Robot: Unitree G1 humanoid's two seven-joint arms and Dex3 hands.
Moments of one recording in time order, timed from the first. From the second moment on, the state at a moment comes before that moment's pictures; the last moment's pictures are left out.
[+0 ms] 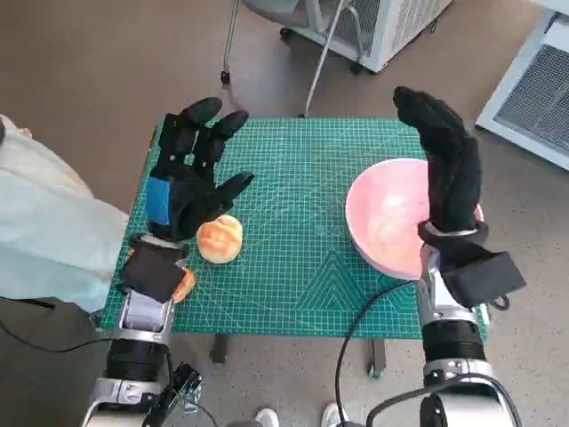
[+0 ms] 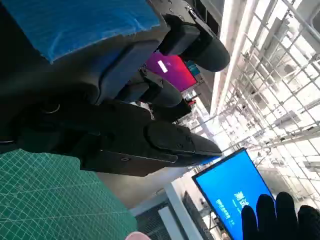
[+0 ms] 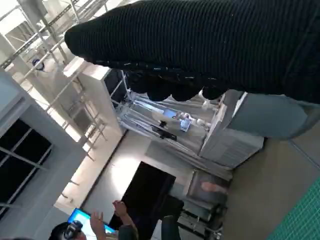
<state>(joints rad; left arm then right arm) -0.53 0.23 0.05 0.41 0.10 -0.51 -0.04 -0.77 -0.13 -0.14 0.81 0.09 -0.94 0.16</state>
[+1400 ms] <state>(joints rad) -0.53 0.22 0.05 0.41 0.08 -0.52 -0.05 -0.75 -0.22 -0.23 0.92 0.17 -0.97 0.22</state>
